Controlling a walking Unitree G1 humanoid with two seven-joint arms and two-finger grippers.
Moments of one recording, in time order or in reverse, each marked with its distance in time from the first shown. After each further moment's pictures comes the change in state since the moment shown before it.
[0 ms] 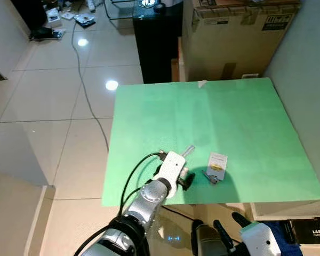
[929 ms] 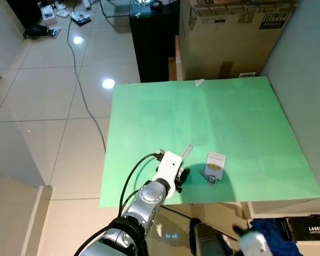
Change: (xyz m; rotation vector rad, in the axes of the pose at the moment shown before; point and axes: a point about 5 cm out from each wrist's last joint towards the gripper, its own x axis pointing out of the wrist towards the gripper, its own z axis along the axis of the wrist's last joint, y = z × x) left arm 0.000 0.000 -0.004 -0.052 -0.028 0.001; right arm 0.013 -0.005 -0.069 0.011 0.100 0.022
